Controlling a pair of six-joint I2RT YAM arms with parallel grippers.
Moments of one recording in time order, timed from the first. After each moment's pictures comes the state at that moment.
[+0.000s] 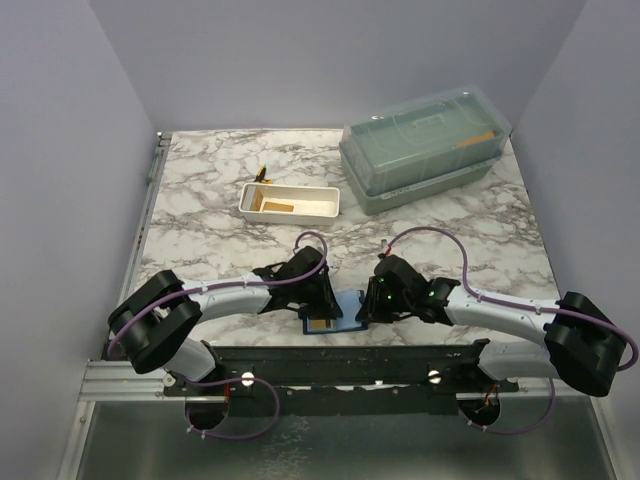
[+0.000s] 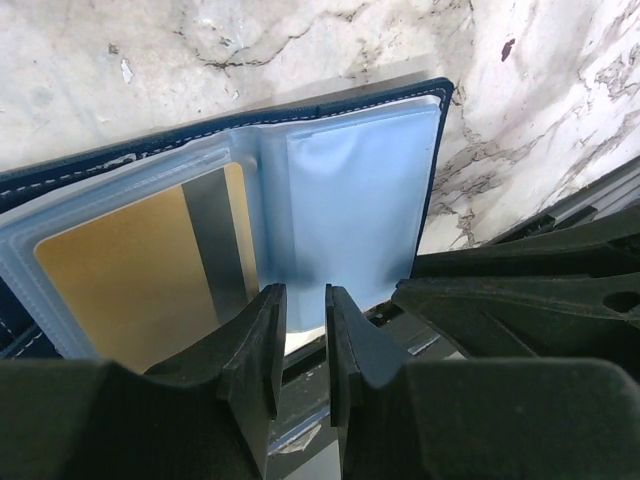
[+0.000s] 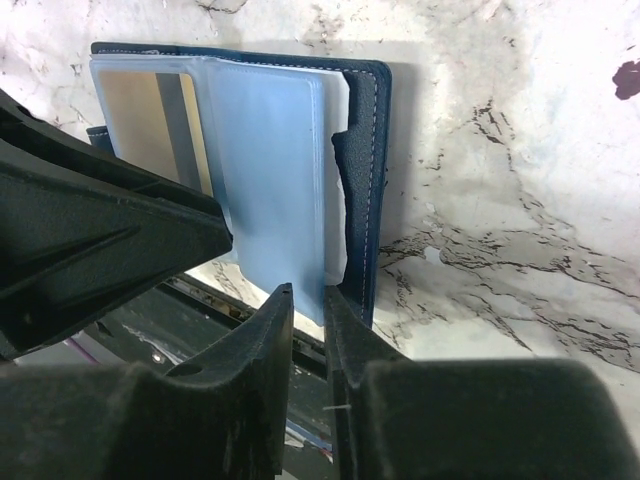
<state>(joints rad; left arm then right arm) -0.89 1.46 0.64 -0.10 0.24 -1.08 0.91 1.23 0.54 -0.22 -0.08 0.96</state>
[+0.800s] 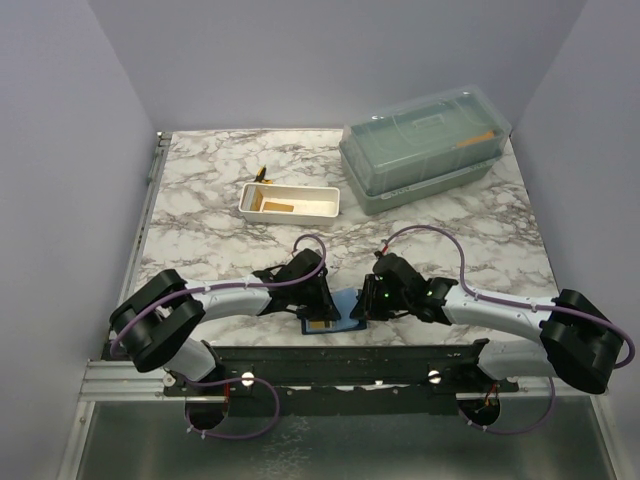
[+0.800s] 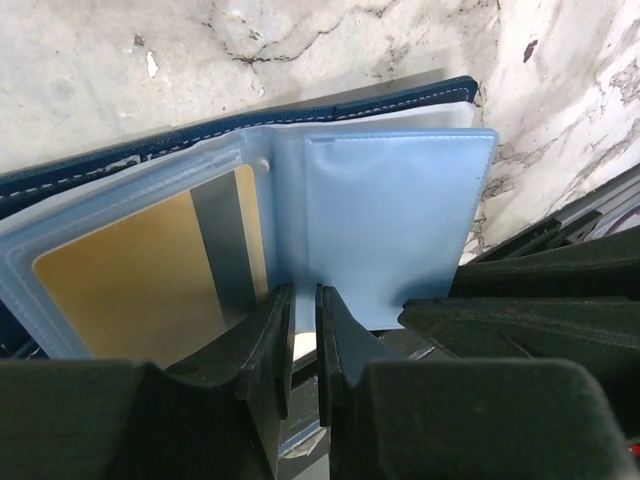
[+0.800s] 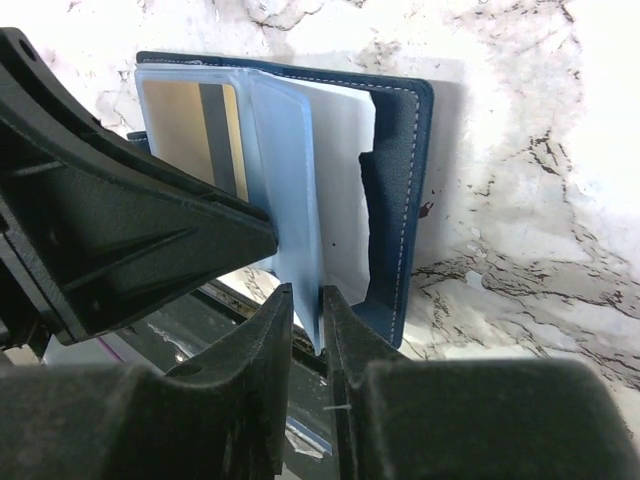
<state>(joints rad) -0.89 1.46 0.61 -0.07 0.24 -1.10 0.91 1.26 0.54 -0.15 -0.12 0.96</state>
